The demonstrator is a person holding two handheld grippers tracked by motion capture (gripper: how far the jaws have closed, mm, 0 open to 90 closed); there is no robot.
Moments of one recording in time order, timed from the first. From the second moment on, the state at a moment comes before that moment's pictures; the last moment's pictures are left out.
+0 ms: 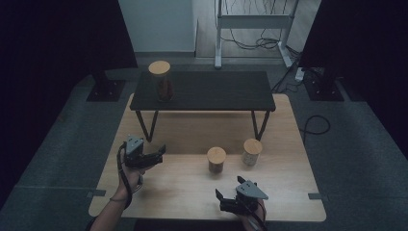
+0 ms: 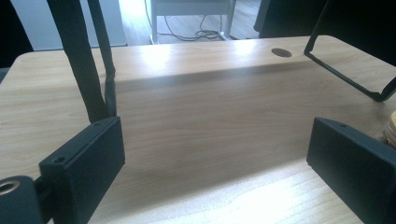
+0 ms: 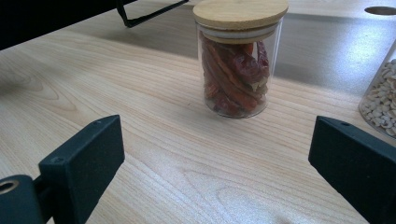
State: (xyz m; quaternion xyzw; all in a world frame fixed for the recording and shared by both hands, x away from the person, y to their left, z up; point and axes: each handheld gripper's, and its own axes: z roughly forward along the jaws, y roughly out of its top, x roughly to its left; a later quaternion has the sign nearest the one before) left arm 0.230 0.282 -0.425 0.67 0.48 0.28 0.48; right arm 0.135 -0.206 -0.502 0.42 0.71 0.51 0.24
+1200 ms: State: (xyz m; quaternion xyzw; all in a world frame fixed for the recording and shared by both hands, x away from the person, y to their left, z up) left arm 0.225 0.285 -0.442 0.67 0.49 0.27 0.49; right arm 0.140 -0.197 -0.499 0.42 0.72 0.50 0.25
